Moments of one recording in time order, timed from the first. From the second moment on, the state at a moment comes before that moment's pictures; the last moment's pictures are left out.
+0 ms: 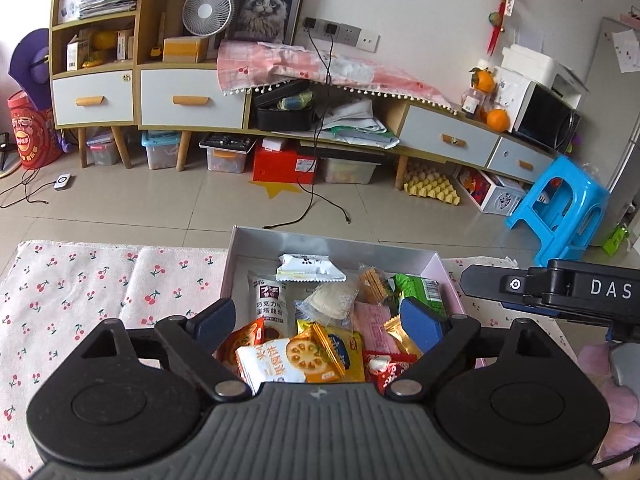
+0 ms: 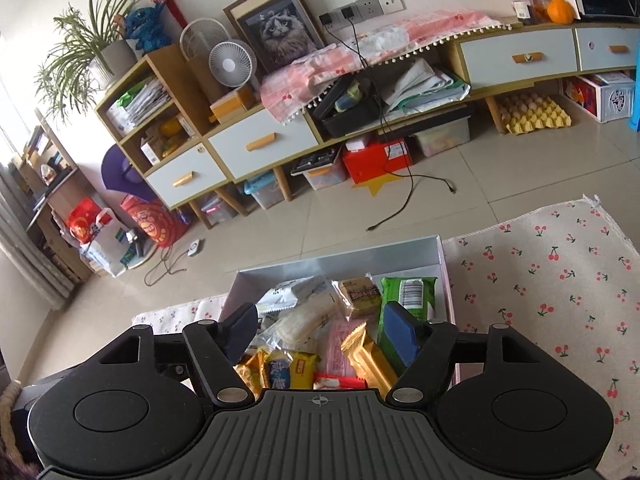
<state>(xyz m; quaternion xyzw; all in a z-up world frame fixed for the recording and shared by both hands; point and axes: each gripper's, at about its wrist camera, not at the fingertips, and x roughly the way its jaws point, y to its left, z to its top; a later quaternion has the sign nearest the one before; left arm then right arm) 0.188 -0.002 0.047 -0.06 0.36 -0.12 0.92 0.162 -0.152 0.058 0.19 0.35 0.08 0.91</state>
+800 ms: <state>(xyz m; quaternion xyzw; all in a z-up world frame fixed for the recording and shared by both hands) 0.087 0.040 0.047 -0.04 0.40 -0.07 0.91 0.042 -0.089 0.050 0.10 0.42 0.15 0.89</state>
